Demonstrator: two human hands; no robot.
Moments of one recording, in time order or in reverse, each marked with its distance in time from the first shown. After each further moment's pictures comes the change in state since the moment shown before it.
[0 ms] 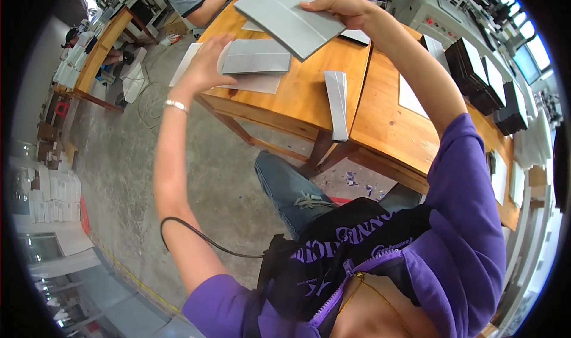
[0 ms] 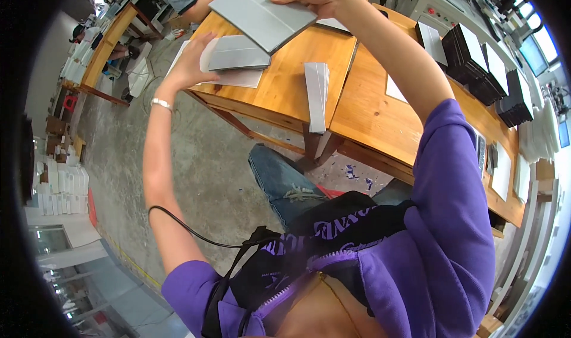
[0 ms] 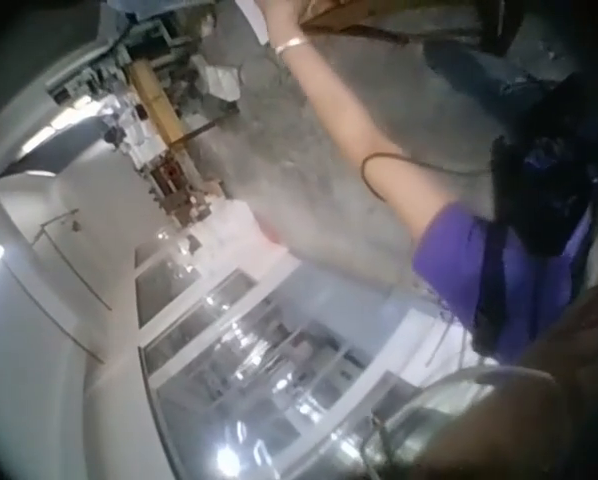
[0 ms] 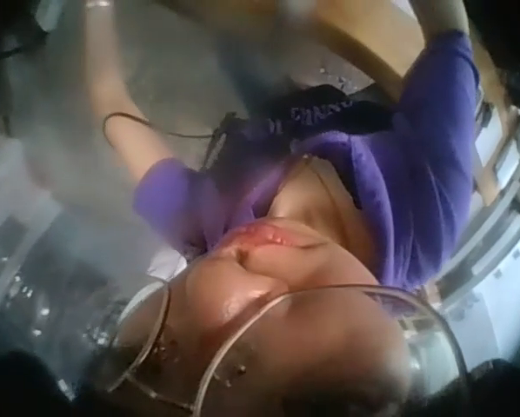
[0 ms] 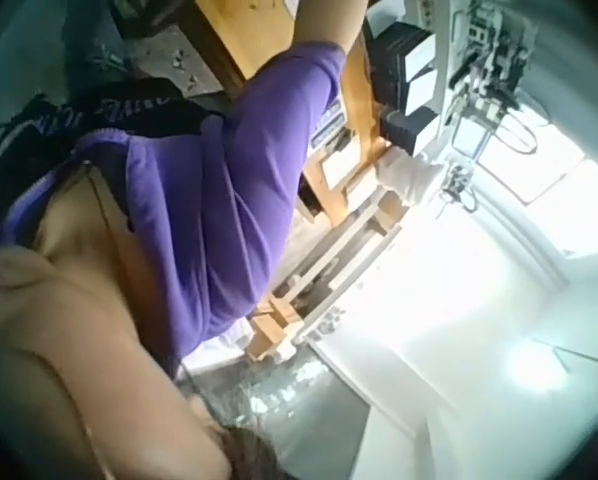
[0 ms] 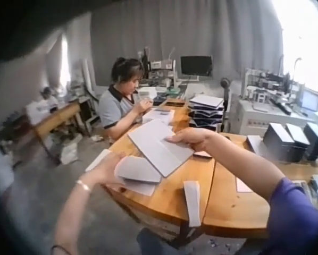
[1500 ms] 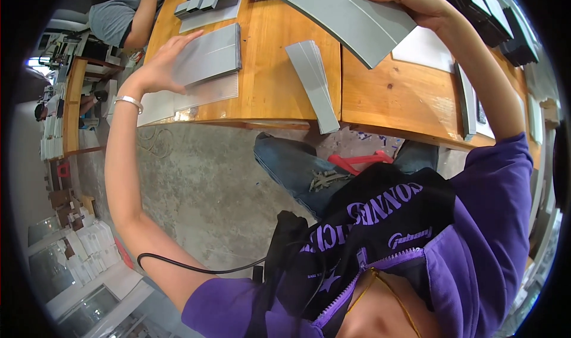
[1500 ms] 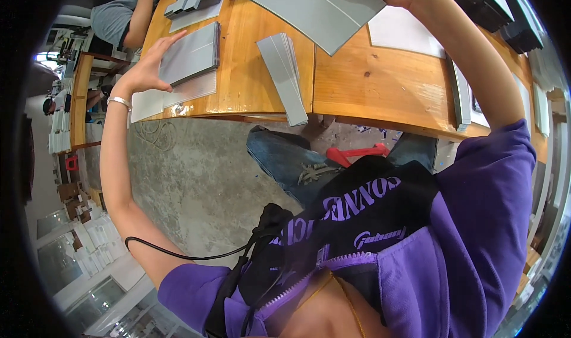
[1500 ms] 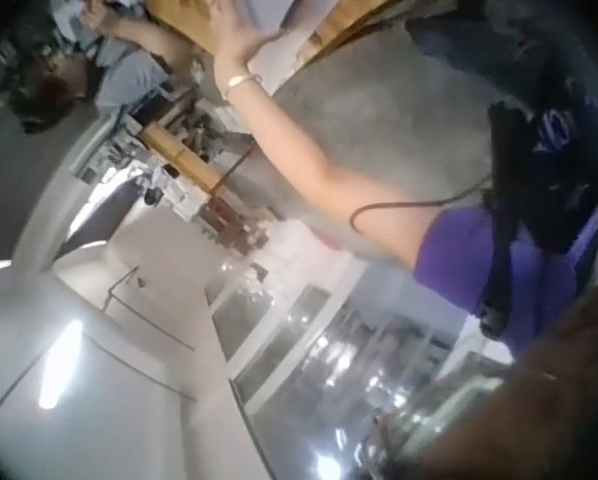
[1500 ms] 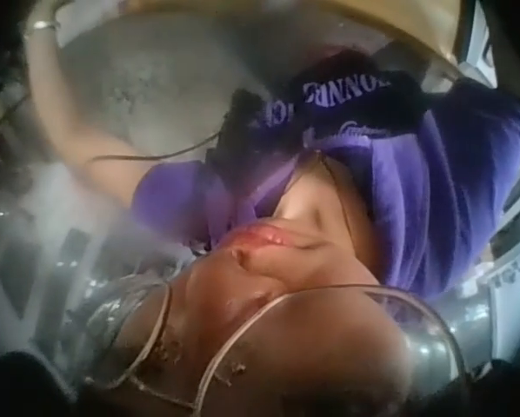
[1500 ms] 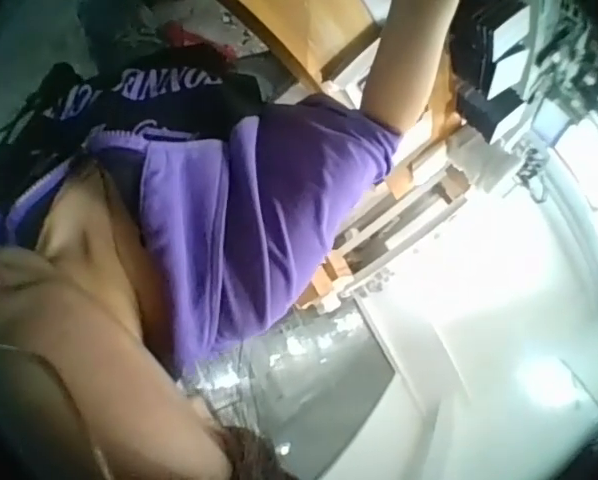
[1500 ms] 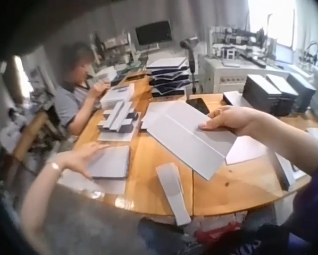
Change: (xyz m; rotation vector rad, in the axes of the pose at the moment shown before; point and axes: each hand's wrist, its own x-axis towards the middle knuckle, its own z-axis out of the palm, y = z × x) left_hand 0.085 -0.005 0.011 -0.036 -0.629 0.261; right_hand -0.142 0.056 -0.048 0.091 0.541 0.206
